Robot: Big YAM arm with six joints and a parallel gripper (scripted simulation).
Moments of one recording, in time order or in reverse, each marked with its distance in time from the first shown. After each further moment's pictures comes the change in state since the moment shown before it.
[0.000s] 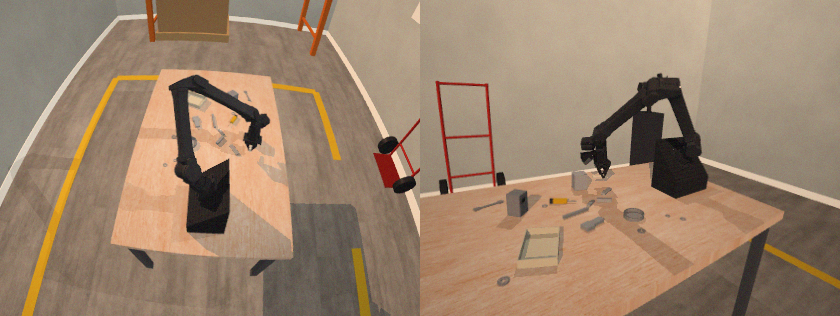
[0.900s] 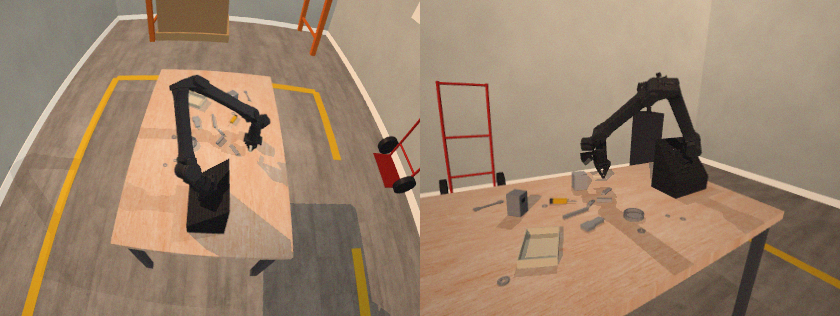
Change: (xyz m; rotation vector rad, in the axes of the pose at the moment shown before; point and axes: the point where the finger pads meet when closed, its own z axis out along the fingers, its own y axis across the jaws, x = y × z) arm 0.000 -0.002 0.002 -0.002 0.003 0.003
